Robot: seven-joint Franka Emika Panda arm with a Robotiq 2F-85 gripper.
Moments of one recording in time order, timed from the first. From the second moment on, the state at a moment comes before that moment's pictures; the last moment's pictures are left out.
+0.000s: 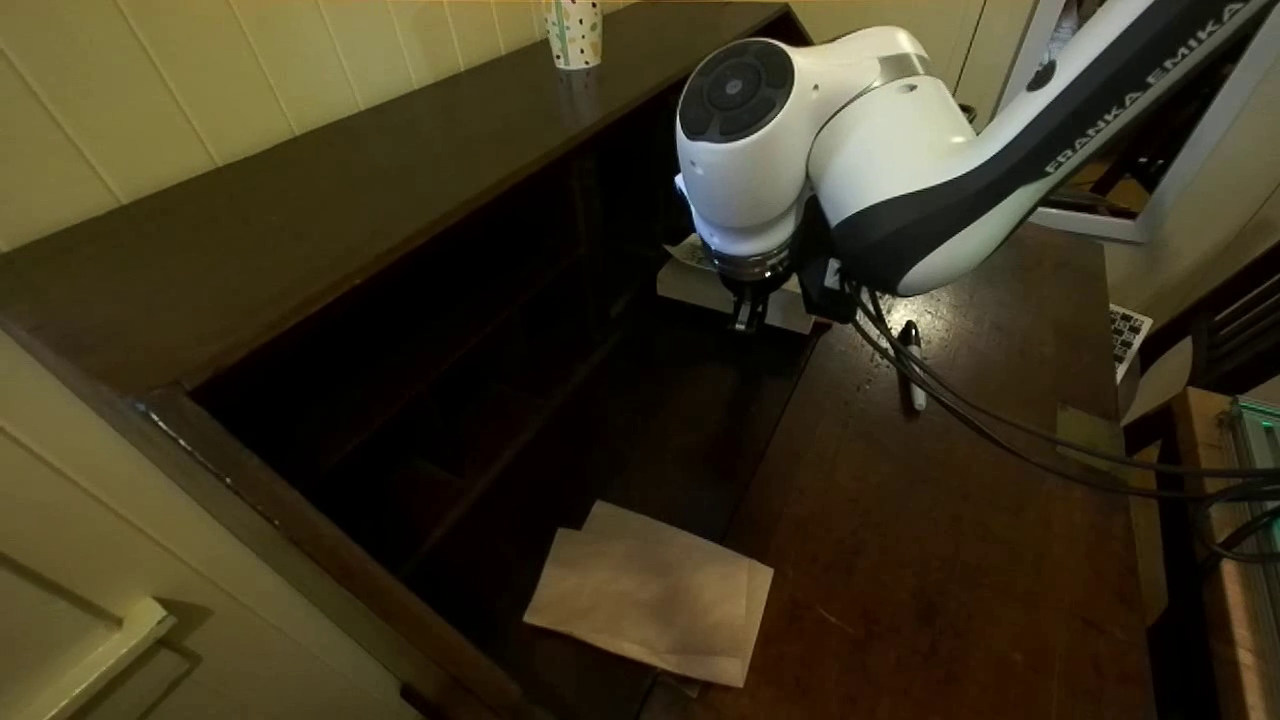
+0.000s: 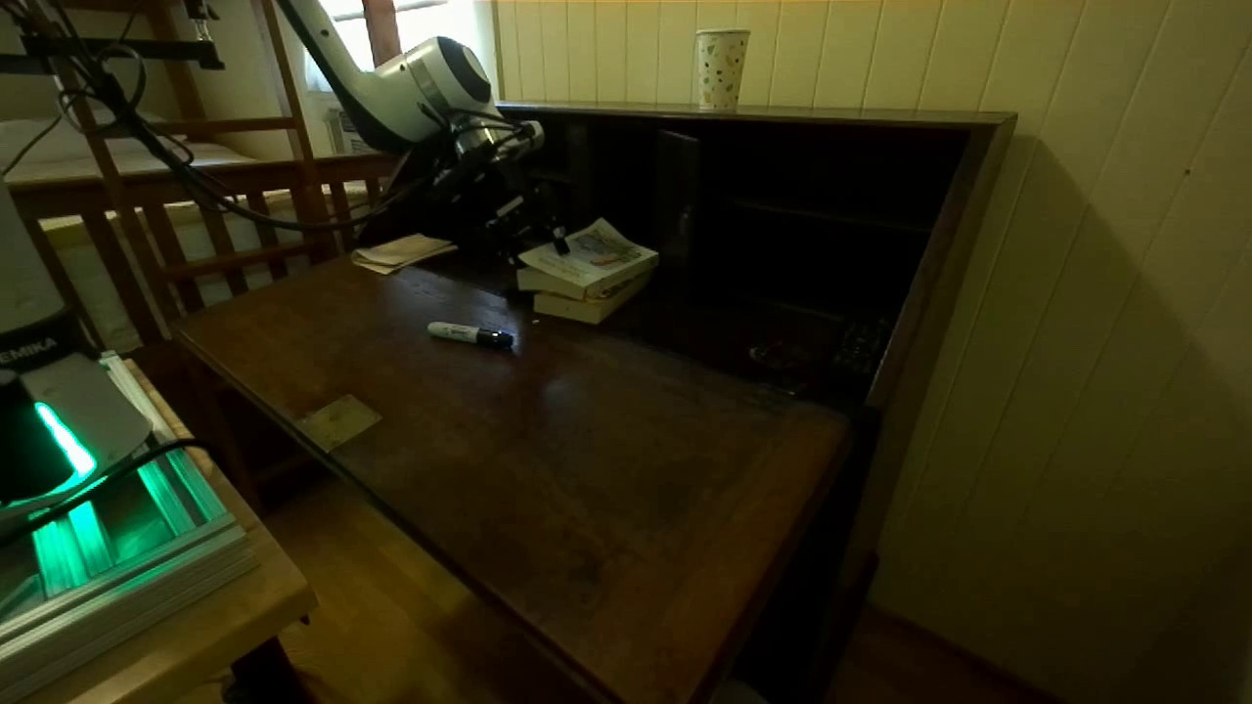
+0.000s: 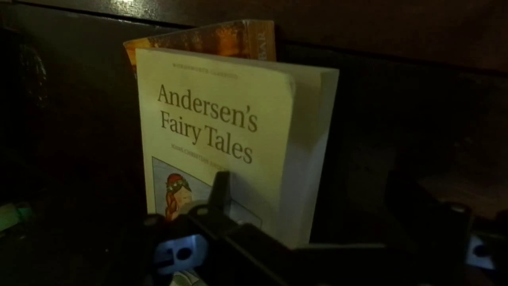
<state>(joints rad) 0.10 0.39 -0.09 -2.14 -0.87 2.43 0.56</state>
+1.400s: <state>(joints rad) 0.11 0.40 -0.10 -2.13 -0.99 2.33 0.56</state>
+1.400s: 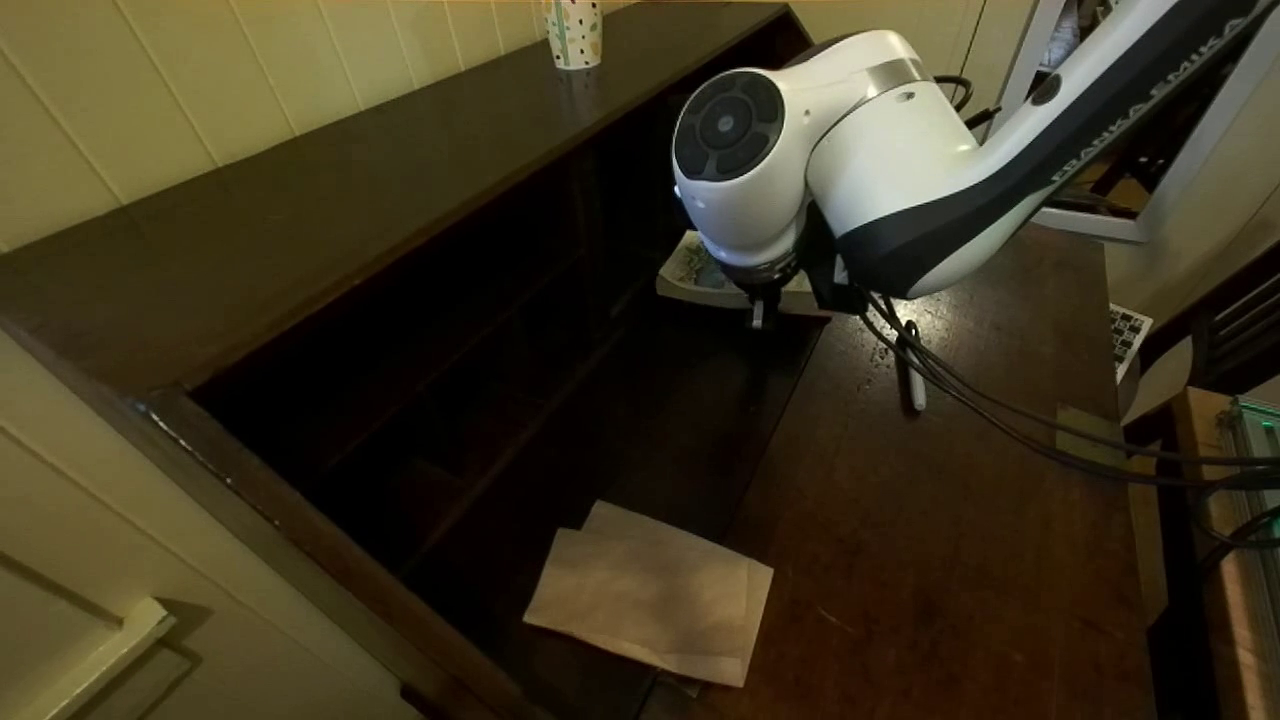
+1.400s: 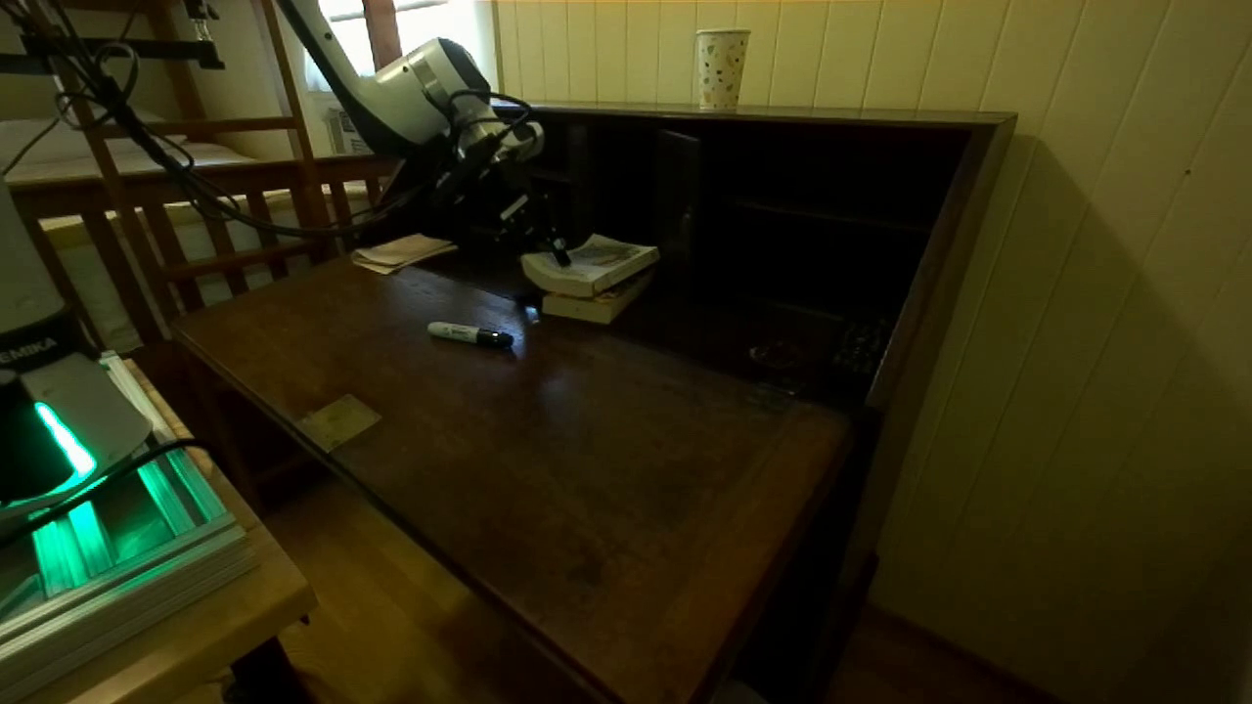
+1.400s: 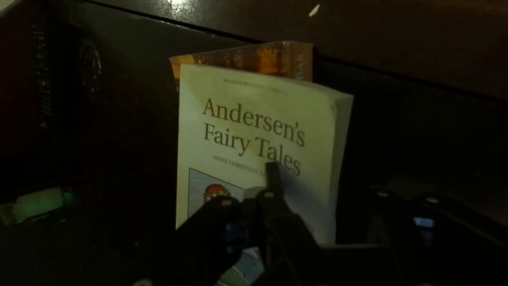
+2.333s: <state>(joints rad) 0.09 0.36 -0.08 -2.14 -0.99 2.32 0.55</state>
